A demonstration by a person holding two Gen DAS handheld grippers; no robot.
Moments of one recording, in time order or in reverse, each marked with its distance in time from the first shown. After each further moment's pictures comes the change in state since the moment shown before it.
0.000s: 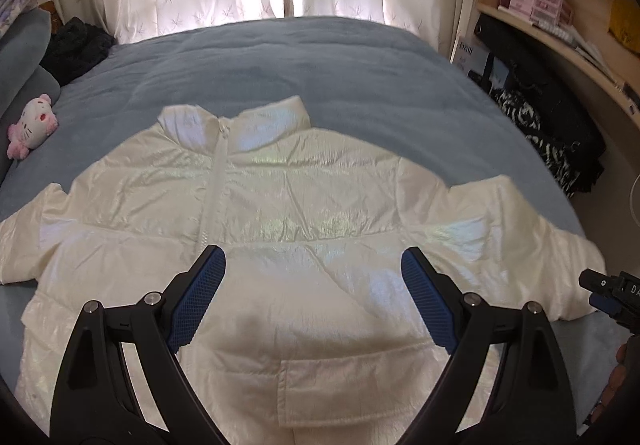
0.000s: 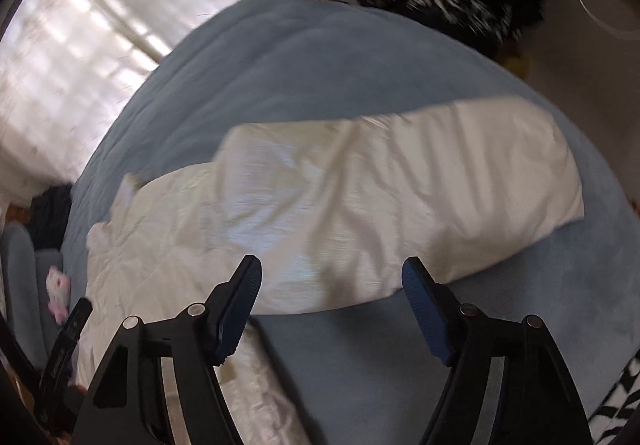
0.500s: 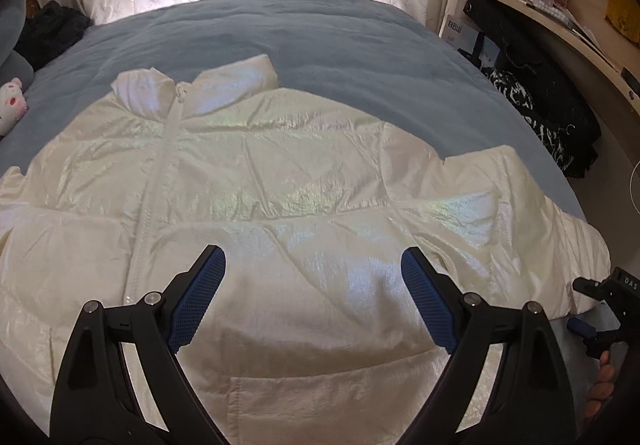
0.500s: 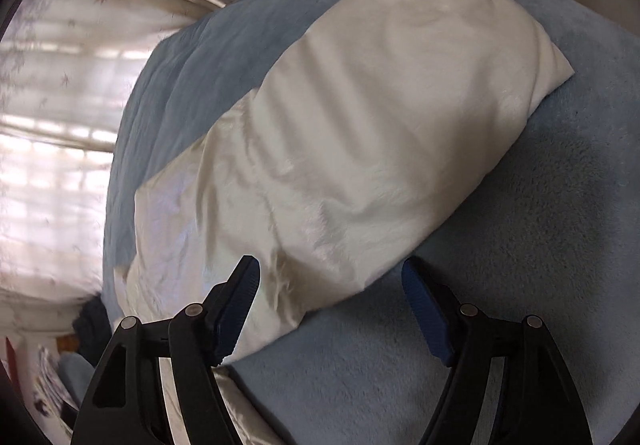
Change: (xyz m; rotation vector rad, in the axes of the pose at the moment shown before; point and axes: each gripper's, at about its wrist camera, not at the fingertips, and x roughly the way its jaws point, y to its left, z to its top) left arm 0.056 -0.014 -0.021 -0.006 0.073 -0.088; right arm 0.033 -0.097 -0.004 0.423 0.010 0.103
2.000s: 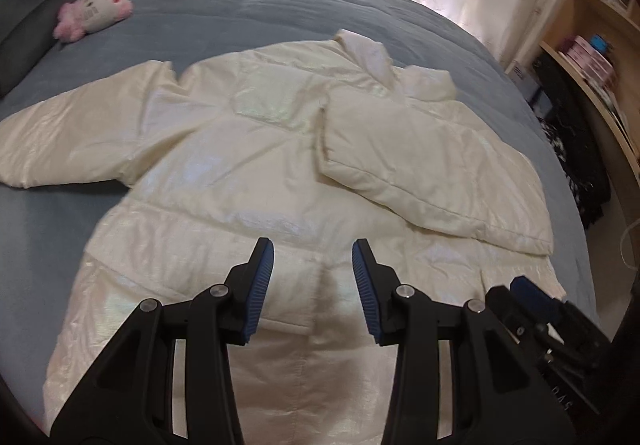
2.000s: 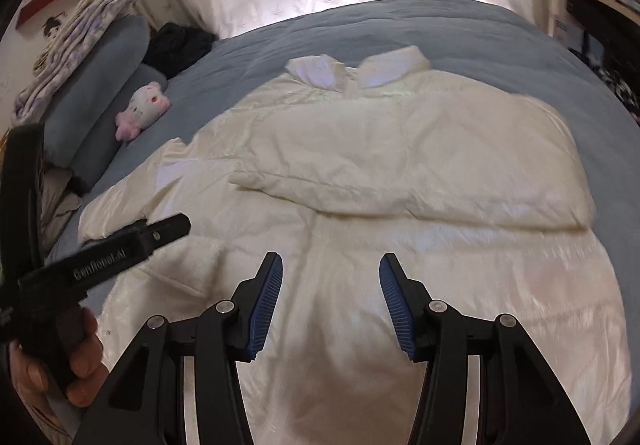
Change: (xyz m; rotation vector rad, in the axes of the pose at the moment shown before) left arm -0.125 0.261 -0.076 -0.257 0.029 0.025; right arm -0.042 0.256 -0.407 -1.079 0.025 0.143
